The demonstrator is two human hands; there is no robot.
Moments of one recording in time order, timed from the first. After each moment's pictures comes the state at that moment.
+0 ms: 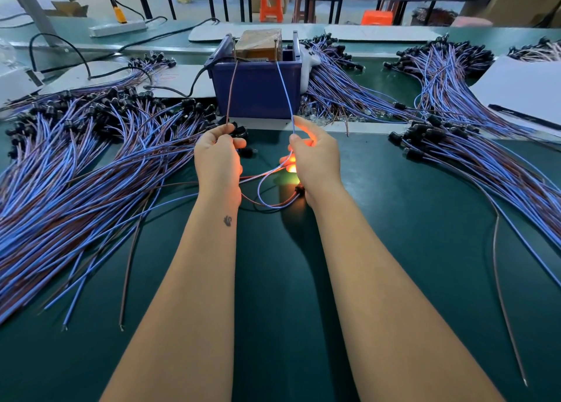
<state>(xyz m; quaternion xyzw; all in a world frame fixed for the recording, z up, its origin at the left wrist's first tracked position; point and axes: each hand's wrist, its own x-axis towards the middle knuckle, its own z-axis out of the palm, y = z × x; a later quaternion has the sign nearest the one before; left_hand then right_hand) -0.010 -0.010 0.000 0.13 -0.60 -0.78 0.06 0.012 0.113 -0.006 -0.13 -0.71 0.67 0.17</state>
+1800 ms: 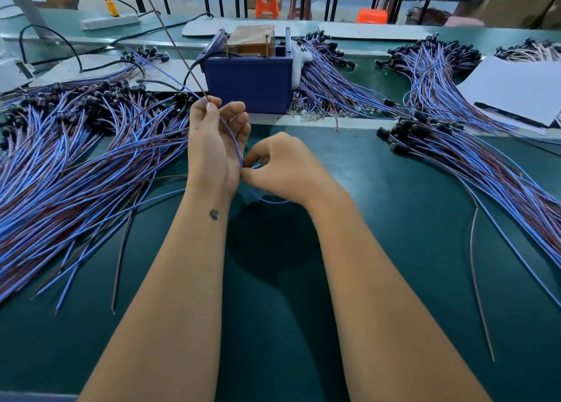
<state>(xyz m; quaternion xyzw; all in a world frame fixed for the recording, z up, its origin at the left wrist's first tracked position) 0.006 -0.004 0.014 -0.03 -0.40 -0.92 0.03 0.046 0.104 0.015 0.09 -0.93 0.34 0.08</state>
